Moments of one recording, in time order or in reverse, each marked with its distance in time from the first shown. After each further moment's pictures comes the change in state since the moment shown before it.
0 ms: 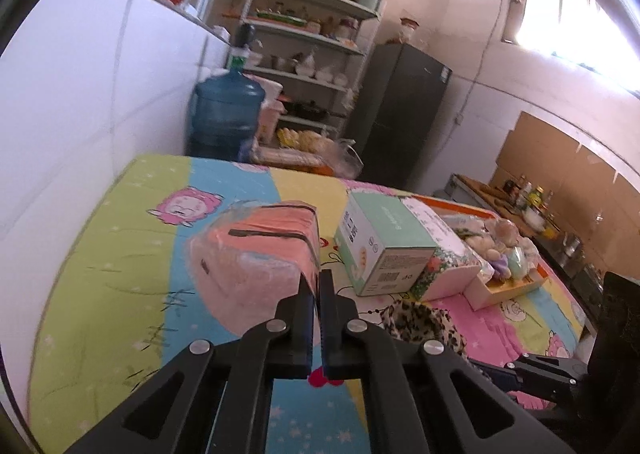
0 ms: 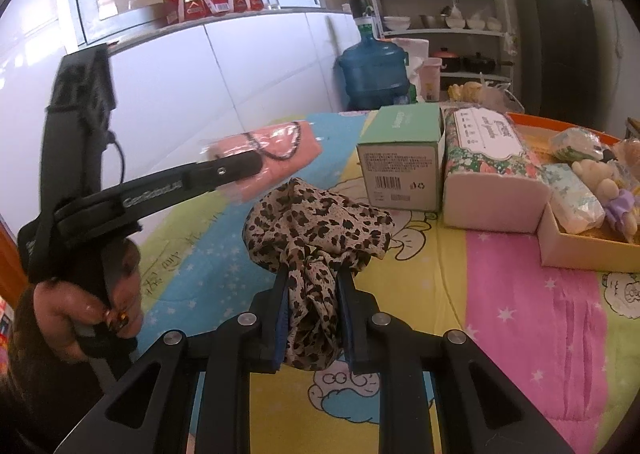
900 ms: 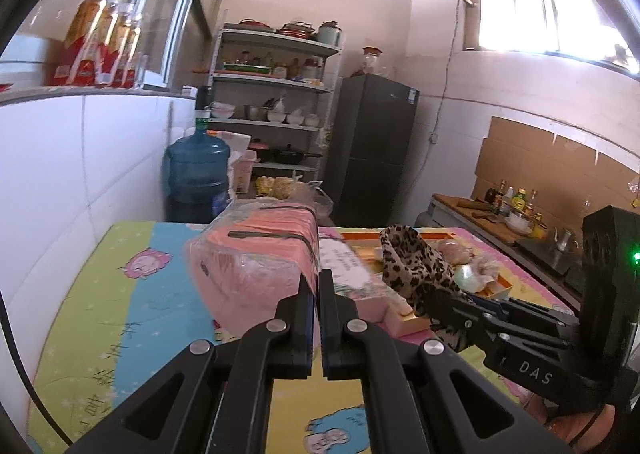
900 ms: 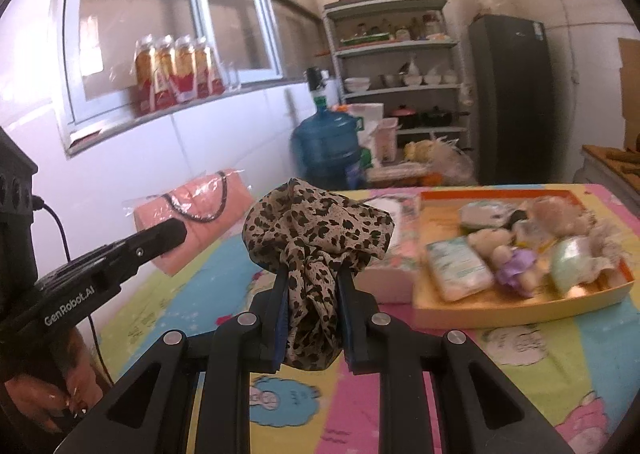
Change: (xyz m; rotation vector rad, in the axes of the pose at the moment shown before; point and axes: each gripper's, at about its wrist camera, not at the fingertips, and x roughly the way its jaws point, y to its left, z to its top) left arm -0.044 -0.121 0.005 0.130 -0.144 -0.020; right arm -0.102 -0.060 0.024 0.039 -0.226 -0.127
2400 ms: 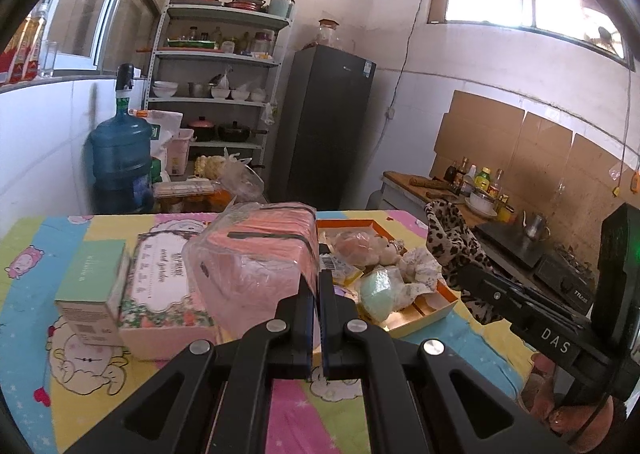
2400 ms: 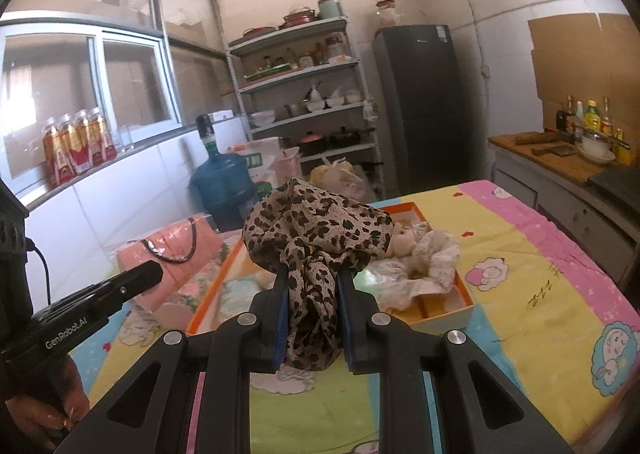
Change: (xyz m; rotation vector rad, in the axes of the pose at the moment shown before) left arm 0.121 -0.148 -0.001 0.018 0.093 -0.131; right arm -0.071 -0.191 0.007 0.143 -0.091 -0.236
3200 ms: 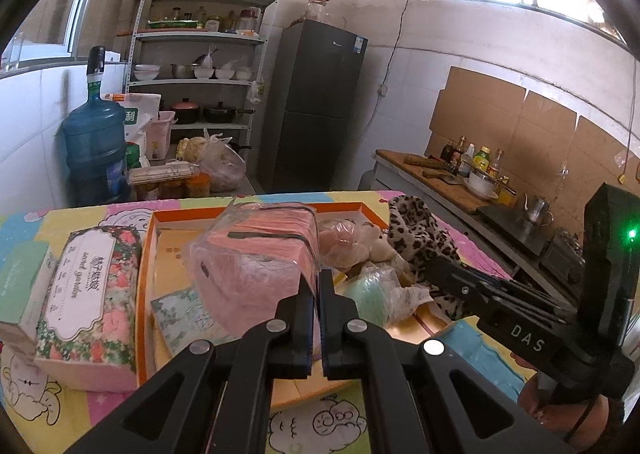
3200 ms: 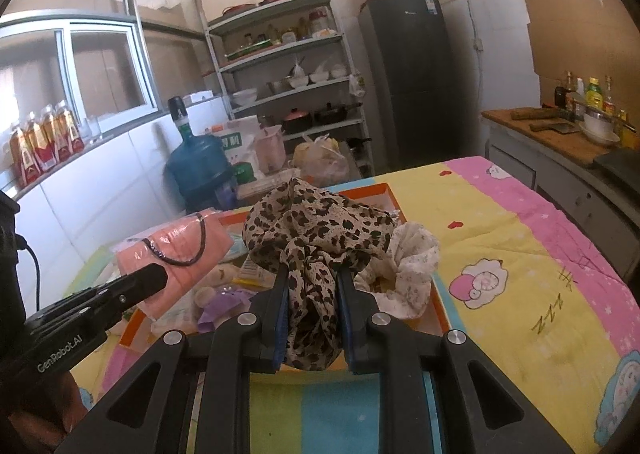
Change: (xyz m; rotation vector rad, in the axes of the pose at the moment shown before) left arm 0.084 -0.029 0.001 0.018 0.075 -0.027; right arm 0.075 -0.050 0.008 0.021 0.088 -0.016
